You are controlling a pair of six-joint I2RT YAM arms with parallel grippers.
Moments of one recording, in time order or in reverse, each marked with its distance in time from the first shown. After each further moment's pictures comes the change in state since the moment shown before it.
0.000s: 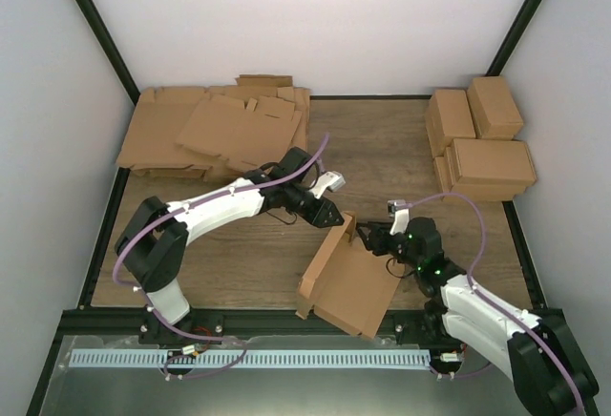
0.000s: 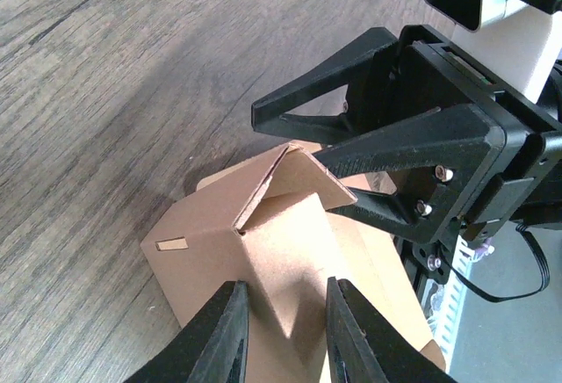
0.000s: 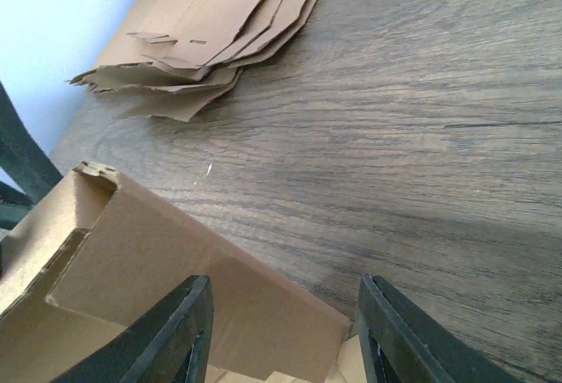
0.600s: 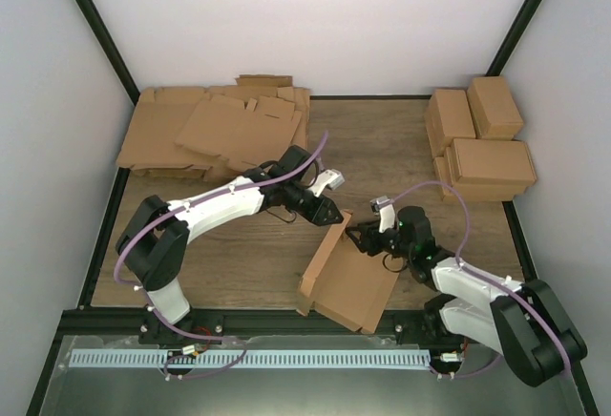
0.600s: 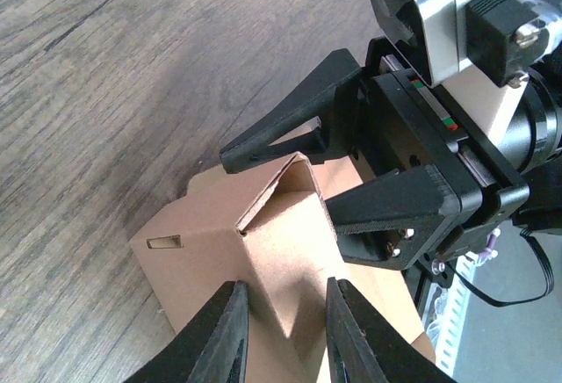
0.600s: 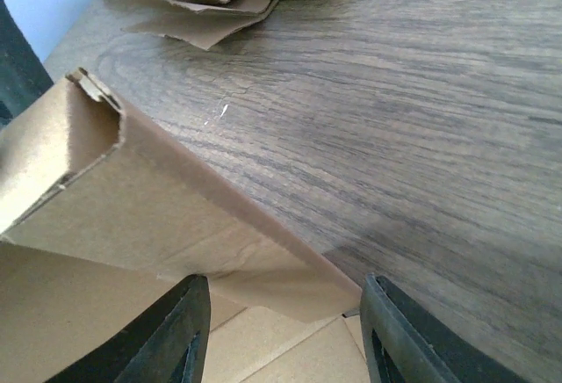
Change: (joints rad) left arm 0.008 0.011 0.010 0.002 0.013 0.000; right arm 0.002 0.200 0.079 0.010 -0.131 -0.191
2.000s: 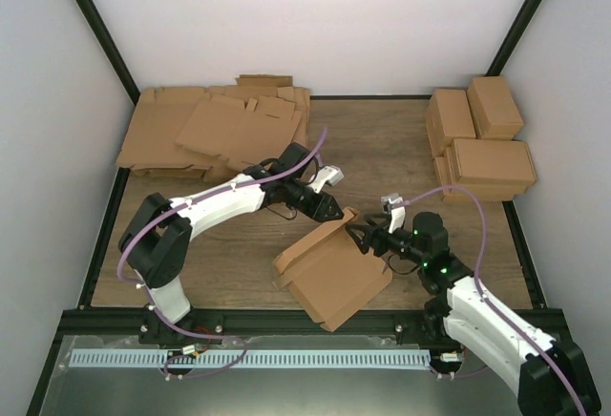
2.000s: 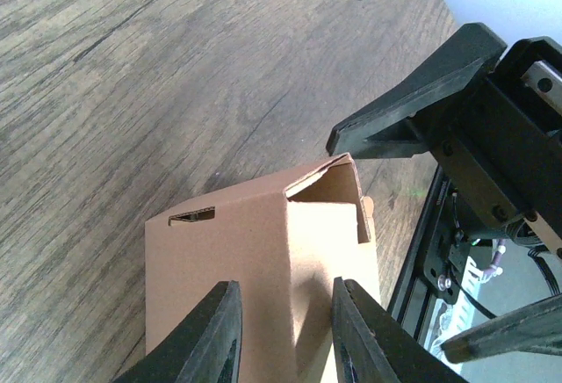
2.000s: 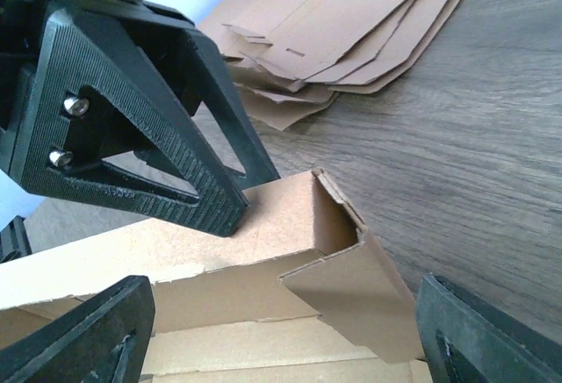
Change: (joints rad) left arm 0.017 0.020 0.021 0.004 -0.018 -0.023; right arm 0.003 -0.303 0.003 -0.108 -0.047 0.021
